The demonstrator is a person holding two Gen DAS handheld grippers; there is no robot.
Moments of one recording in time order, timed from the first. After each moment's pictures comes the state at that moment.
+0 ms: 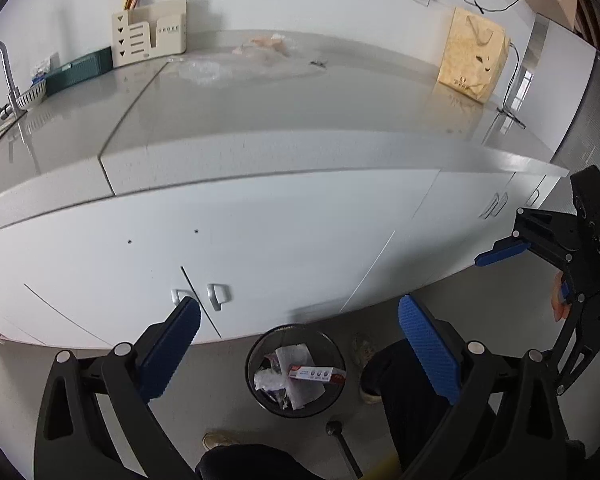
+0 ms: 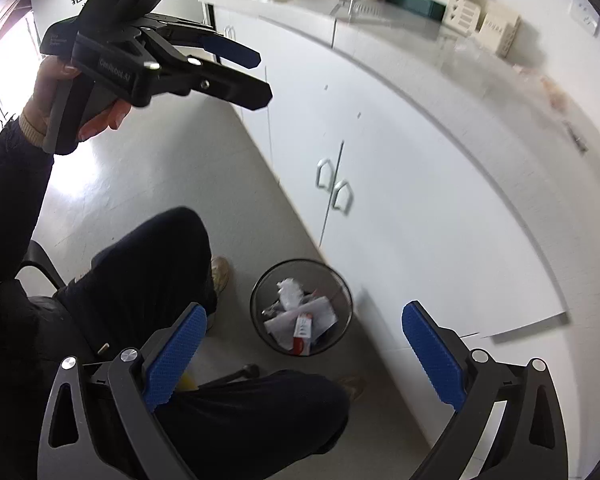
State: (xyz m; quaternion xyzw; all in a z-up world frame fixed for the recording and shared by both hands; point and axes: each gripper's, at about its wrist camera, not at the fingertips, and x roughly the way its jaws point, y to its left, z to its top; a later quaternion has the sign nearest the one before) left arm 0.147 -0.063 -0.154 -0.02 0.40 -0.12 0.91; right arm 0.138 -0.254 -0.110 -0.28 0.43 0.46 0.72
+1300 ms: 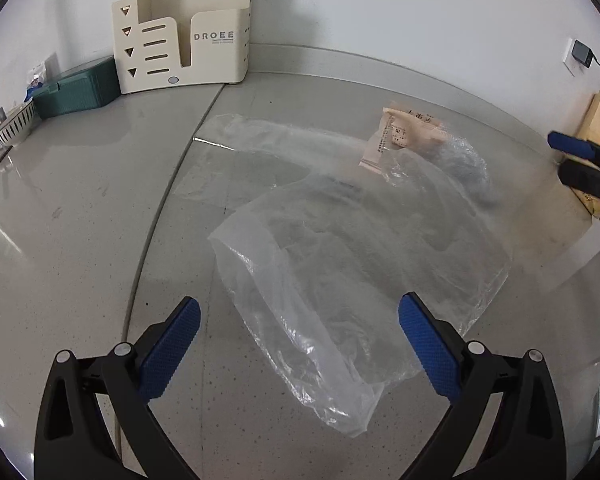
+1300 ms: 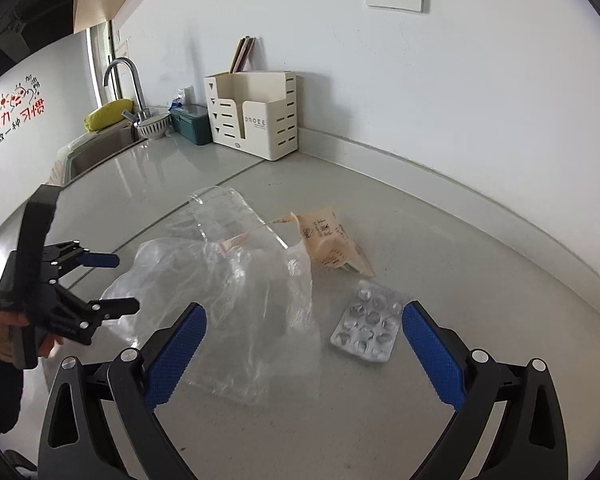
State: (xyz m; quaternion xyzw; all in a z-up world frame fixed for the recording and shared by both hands) left arm 0.504 0.004 -0.129 -0.06 0.44 0.00 0.90; right arm 0.612 -0.246 -0.017 -0.13 0.36 0.34 0.86
